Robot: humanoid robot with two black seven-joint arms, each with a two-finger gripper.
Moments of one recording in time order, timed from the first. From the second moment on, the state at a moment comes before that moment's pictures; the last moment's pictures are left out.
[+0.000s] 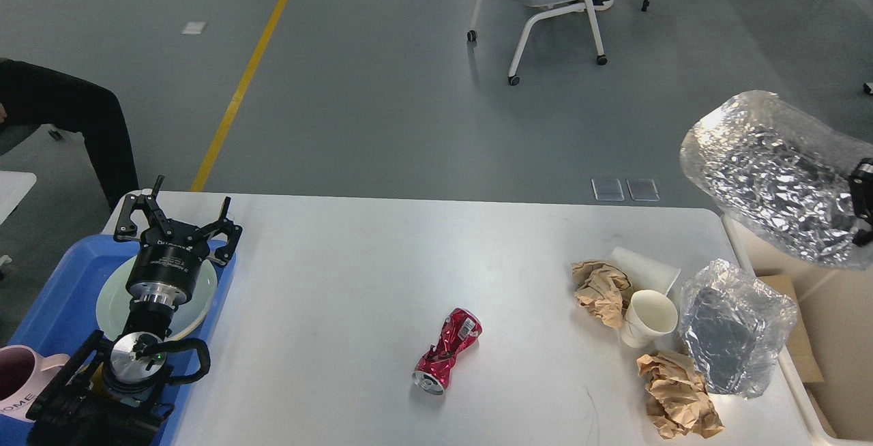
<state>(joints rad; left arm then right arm) -0.31 0.14 -1.41 -0.80 0.13 -0.45 -0.20 2.37 -0.64 -1.78 1.52 0.30 0.46 -0.23</state>
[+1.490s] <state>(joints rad) -0.31 0.14 -1.41 -0.80 0.13 -0.45 -0.20 0.56 -0.42 -0.83 0.14 0.30 0.05 -0.22</state>
